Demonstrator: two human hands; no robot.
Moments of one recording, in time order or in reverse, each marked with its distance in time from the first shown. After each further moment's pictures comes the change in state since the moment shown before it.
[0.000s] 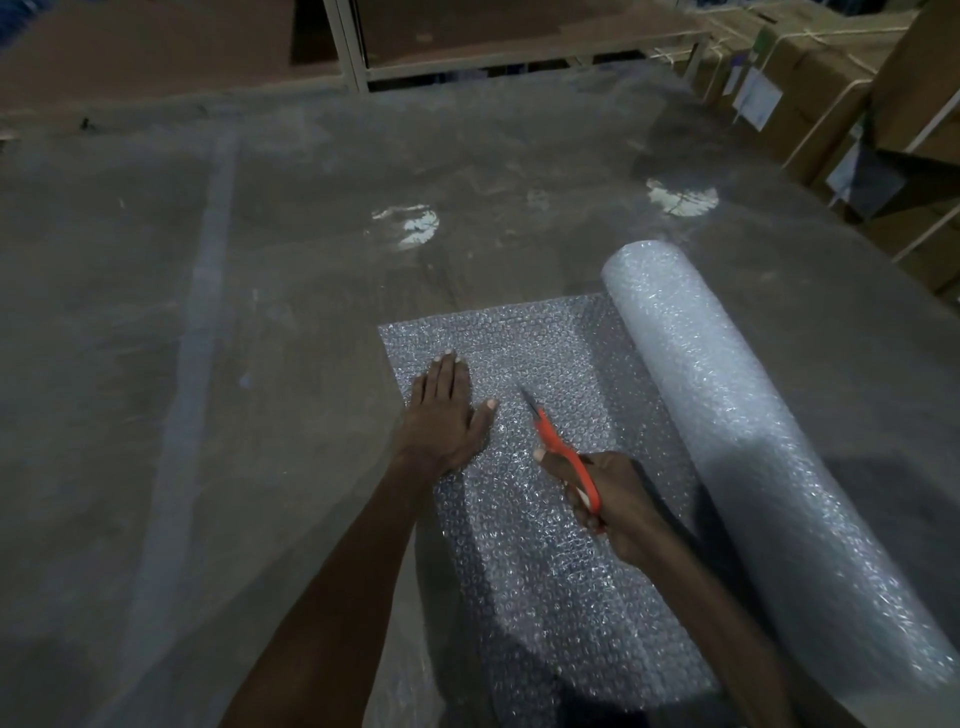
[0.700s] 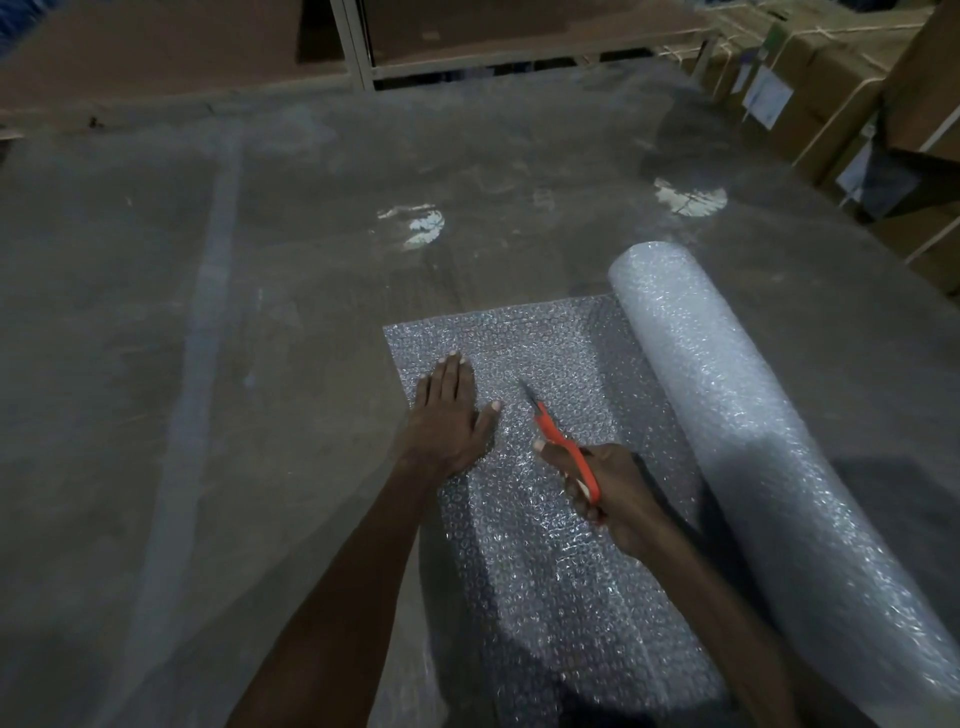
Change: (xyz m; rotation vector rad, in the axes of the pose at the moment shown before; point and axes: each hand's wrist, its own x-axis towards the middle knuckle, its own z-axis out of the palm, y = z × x) left_hand -0.001 0.001 -0.002 -0.006 0.001 -0.001; right_hand 0.014 -0.004 0.001 -0.013 0.001 -0.013
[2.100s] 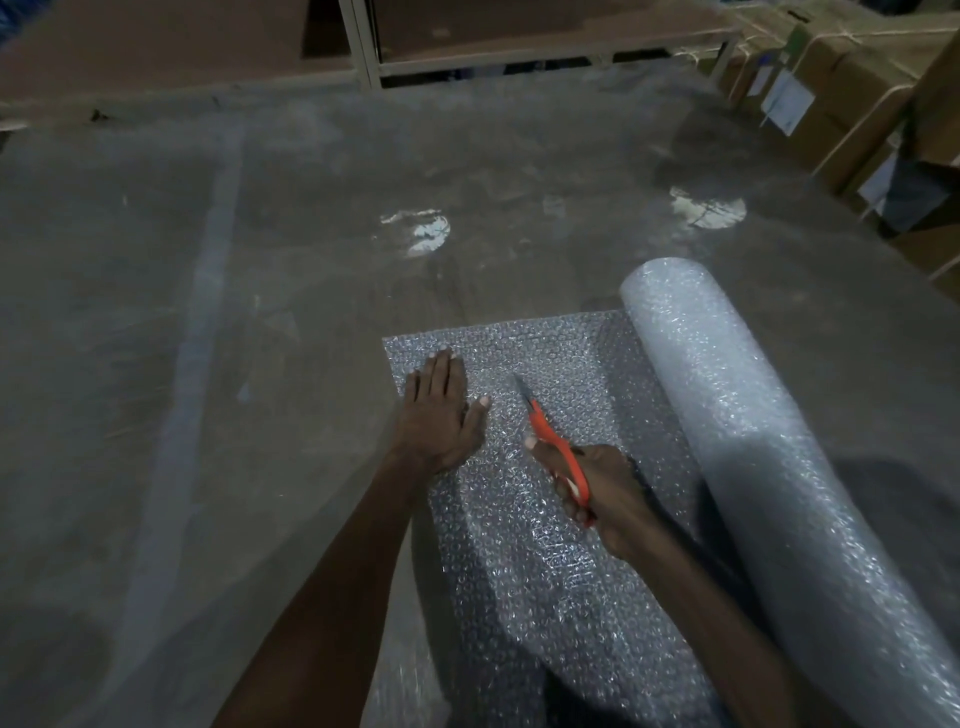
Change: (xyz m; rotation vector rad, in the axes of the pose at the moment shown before) left_hand 0.031 -0.017 -0.012 0.001 -0.010 -0.050; right_hand 0.030 -0.018 0.013 0.017 -0.035 0.006
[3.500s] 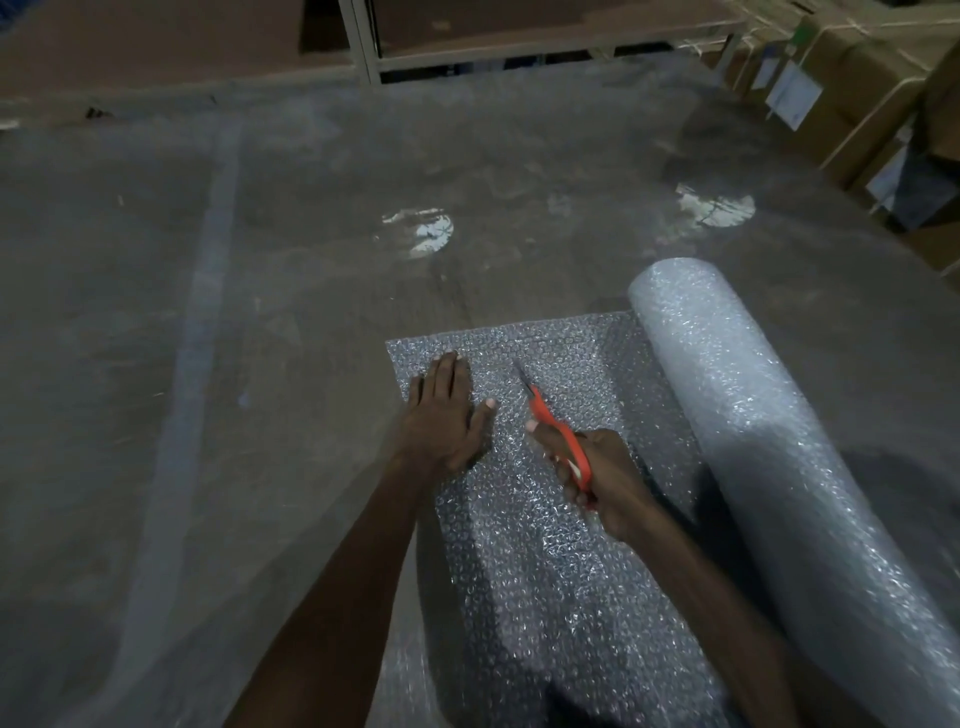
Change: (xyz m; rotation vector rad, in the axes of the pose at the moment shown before) left_hand 0.005 -0.003 -0.004 0.001 0.002 0.010; right_hand 0.024 -0.011 0.007 0.014 0.001 -0.015
